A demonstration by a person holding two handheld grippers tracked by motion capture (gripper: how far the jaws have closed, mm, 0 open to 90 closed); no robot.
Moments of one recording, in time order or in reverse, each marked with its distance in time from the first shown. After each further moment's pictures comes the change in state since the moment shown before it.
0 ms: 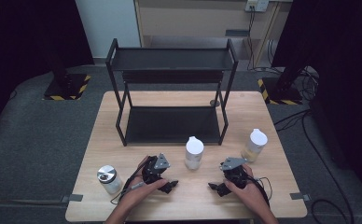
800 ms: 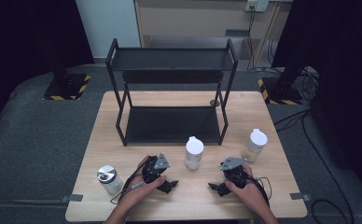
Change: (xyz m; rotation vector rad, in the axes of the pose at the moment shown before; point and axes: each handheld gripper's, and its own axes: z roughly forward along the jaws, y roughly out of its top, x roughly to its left) left arm 0.003 0.000 0.000 0.000 -0.012 0.013; right arm -0.001 0.000 0.000 0.000 0.005 -0.006
